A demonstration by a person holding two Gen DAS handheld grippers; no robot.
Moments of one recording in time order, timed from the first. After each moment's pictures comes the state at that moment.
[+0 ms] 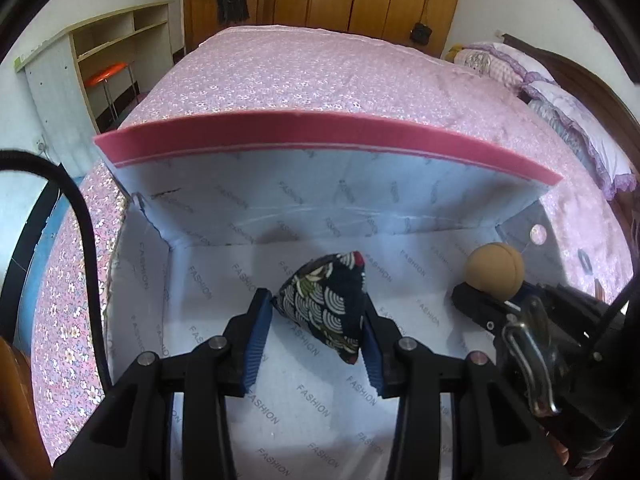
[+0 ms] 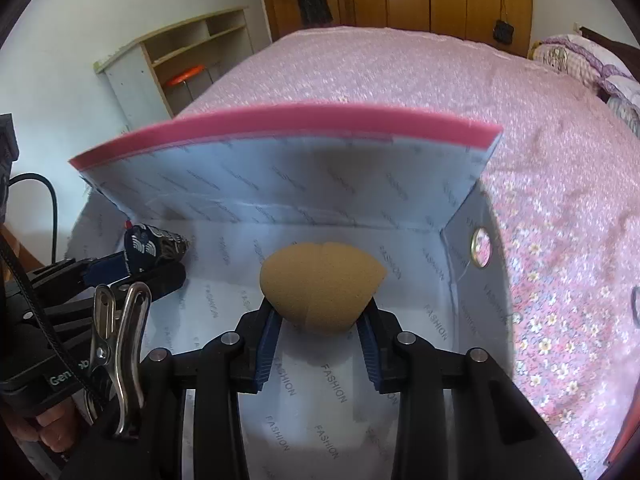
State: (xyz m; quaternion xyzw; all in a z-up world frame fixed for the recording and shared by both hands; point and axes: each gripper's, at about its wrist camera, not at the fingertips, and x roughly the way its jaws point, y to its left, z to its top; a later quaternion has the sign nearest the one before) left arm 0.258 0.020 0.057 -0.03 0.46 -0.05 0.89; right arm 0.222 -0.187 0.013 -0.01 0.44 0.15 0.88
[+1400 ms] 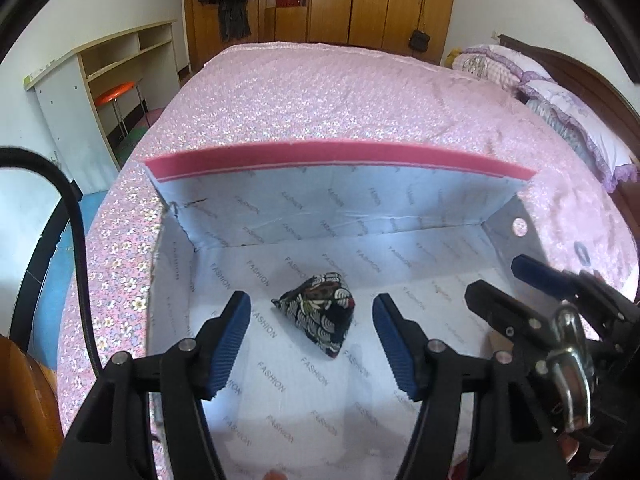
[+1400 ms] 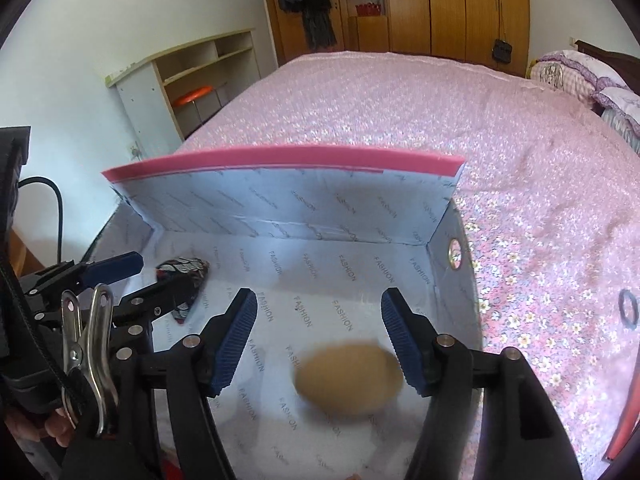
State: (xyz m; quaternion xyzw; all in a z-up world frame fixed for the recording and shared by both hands) left arm 0.230 0.011 0.076 0.00 0.44 -0.04 0.90; right arm 0.193 -0.194 0.040 0.00 0.40 0.16 0.90
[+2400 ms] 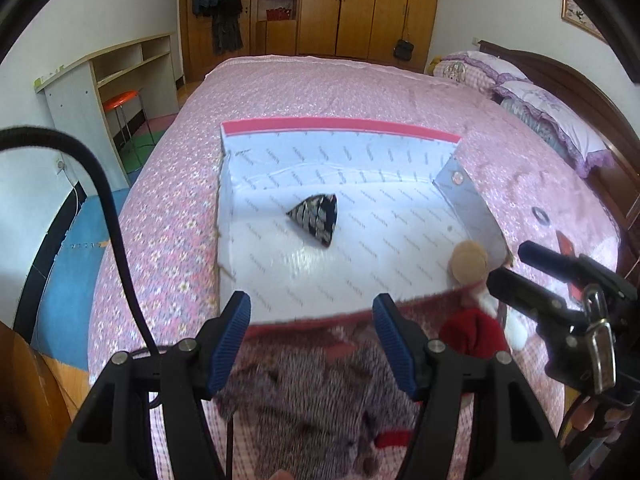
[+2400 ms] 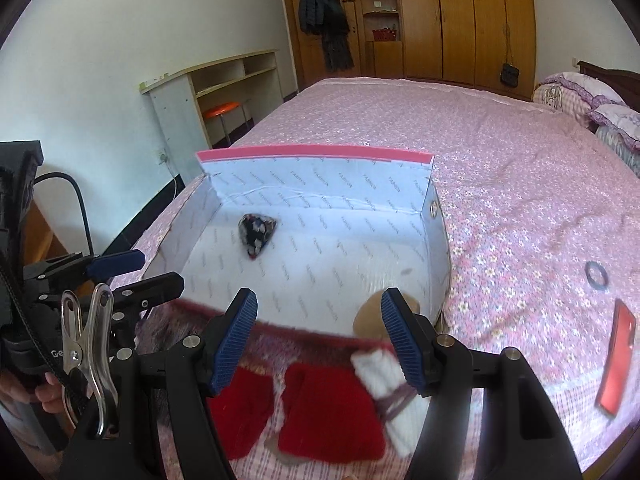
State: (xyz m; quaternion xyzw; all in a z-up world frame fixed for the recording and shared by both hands) left arm 0.112 0.029 0.115 0.00 0.42 -0.06 0.91; right arm 0.075 -0.206 0.075 -0.01 0.36 0.19 0.91
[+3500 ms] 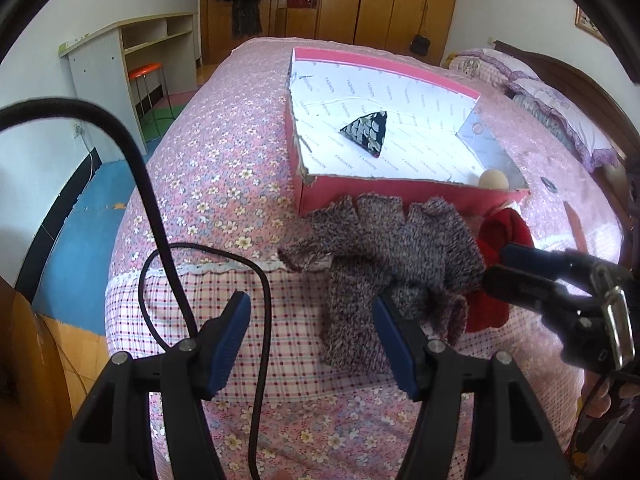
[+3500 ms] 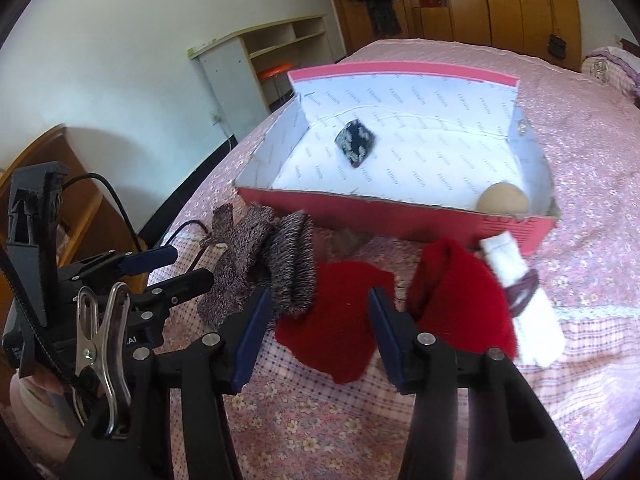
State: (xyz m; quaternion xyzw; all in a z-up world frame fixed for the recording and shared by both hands) left arm 0.027 0.080 0.068 -0.02 0.43 -0.04 0.90; right arm 0.020 -0.159 0.032 0.00 0.41 0.28 0.87
